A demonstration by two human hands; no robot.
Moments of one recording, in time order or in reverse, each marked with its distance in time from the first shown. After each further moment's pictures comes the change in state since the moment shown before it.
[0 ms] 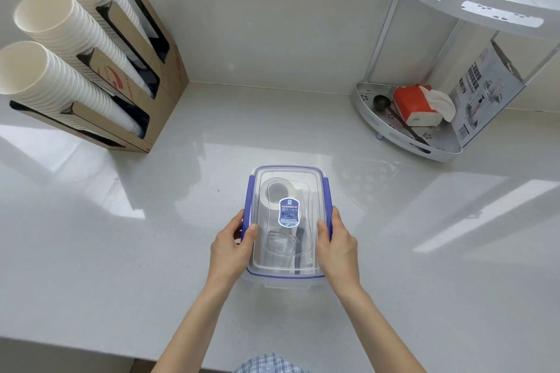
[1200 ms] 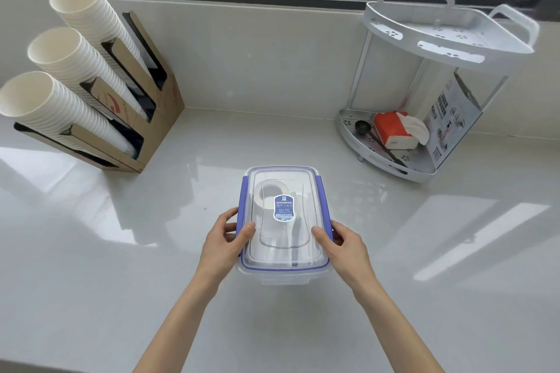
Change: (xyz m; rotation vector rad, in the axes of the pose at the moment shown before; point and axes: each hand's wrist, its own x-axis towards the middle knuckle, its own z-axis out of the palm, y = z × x) left_hand 0.004 0.027 0.009 -0.198 -0.050 0.039; right_hand 0.014 0.007 -0.060 0.225 -0.110 -0.076
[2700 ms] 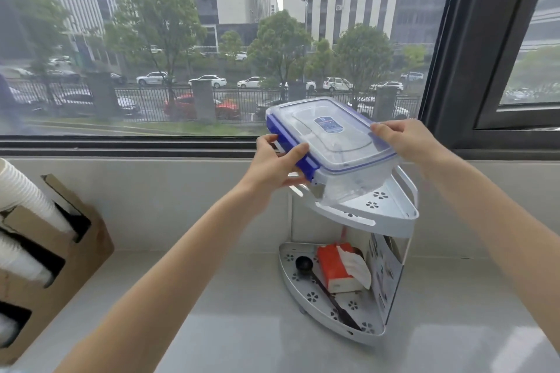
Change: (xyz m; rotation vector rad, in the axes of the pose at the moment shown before) left_hand 0.115 0.352 0.213 -0.232 -0.285 0.406; right_hand 0.197 -0.263 -0.313 -0.177 0.330 -0.502
